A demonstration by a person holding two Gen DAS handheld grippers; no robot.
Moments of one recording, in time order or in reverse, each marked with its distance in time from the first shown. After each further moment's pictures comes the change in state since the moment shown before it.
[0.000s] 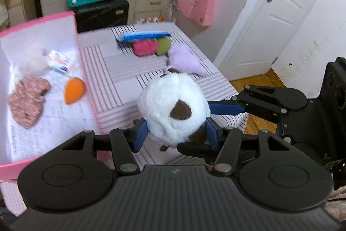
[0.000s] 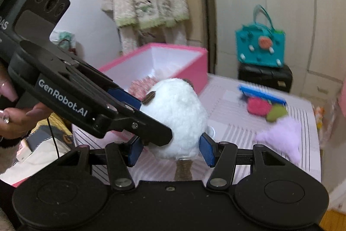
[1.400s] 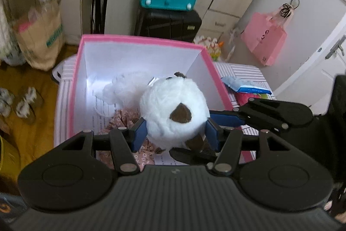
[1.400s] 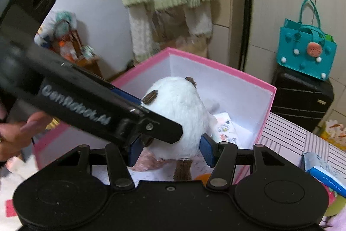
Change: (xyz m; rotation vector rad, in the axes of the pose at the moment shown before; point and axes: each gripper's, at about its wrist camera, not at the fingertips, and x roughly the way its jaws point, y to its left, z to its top) left arm 0.012 0.219 0.066 -0.292 -0.020 0.111; right arm 0.209 0.029 0.128 -0.057 0.195 0.057
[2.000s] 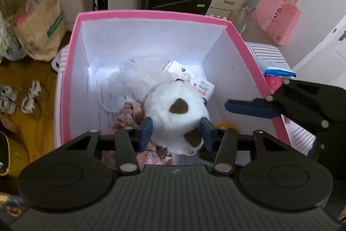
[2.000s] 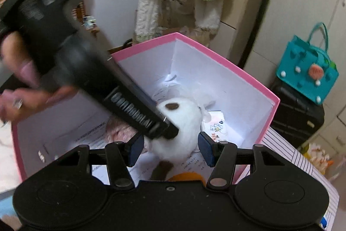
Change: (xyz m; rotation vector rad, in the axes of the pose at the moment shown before) left arm 0.044 0.016 0.003 0.056 0.098 0.059; right arm 0.008 0.013 -0.001 -0.216 0.064 -0.054
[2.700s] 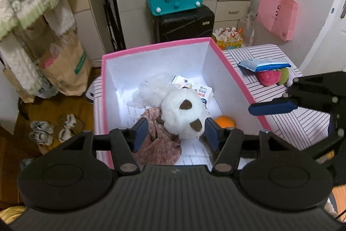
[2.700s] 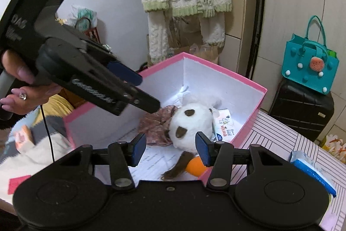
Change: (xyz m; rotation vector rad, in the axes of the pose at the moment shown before) left arm -0.089 -0.053 -0.027 0.176 -0.127 0.188; right arm -0.073 -0.014 -0.025 0.133 -0.122 0.124
